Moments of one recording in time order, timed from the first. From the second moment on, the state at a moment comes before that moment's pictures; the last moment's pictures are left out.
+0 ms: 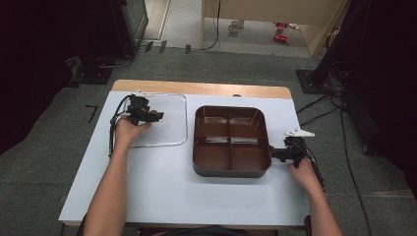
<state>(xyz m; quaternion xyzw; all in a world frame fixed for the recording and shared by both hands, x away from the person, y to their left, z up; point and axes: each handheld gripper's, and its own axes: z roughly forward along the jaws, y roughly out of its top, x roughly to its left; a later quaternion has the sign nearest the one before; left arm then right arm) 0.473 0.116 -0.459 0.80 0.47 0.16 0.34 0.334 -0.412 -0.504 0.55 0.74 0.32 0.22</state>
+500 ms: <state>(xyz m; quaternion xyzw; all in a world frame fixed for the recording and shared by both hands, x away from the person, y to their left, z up) 0.474 0.119 -0.478 0.80 0.47 0.17 0.34 0.334 -0.412 -0.504 0.55 0.74 0.32 0.22</state>
